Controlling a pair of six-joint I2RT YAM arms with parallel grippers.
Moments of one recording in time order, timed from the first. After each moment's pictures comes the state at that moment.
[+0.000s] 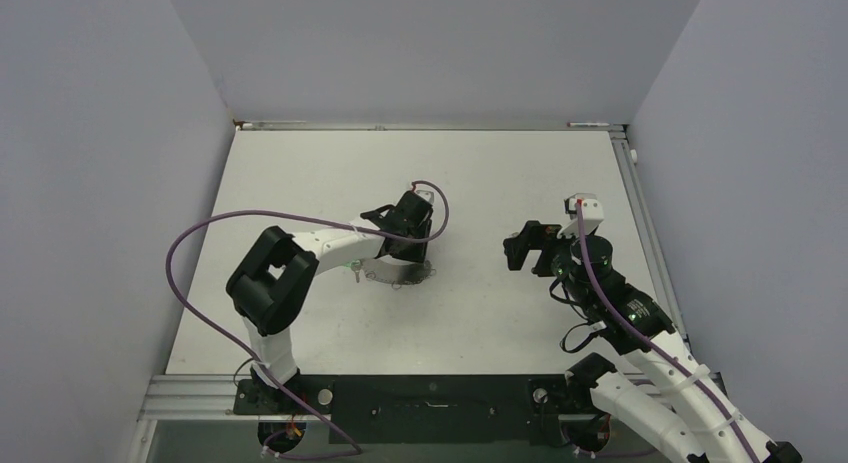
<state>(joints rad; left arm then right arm) -0.73 1.83 1.18 -0.34 -0.11 -0.46 0.56 0.65 0.74 -0.47 0.22 0.42</state>
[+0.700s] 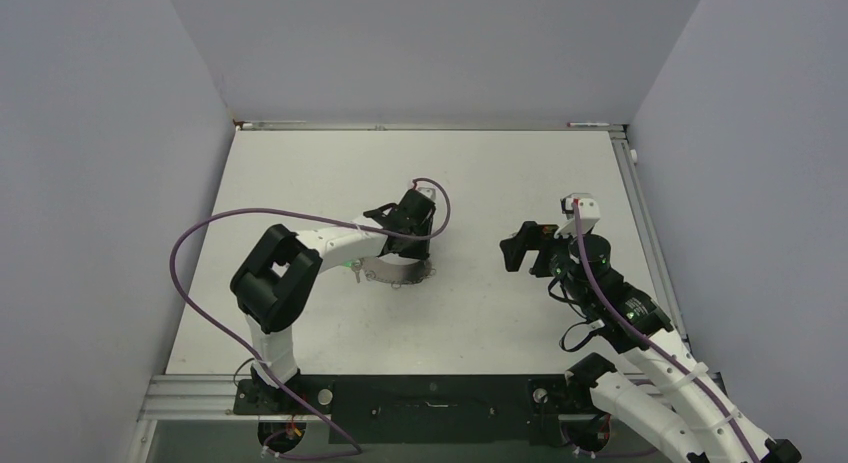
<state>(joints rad) -0.73 1.87 1.19 -0.32 -0.09 -0.51 0.56 0.66 0.74 -0.46 0.18 0.42</state>
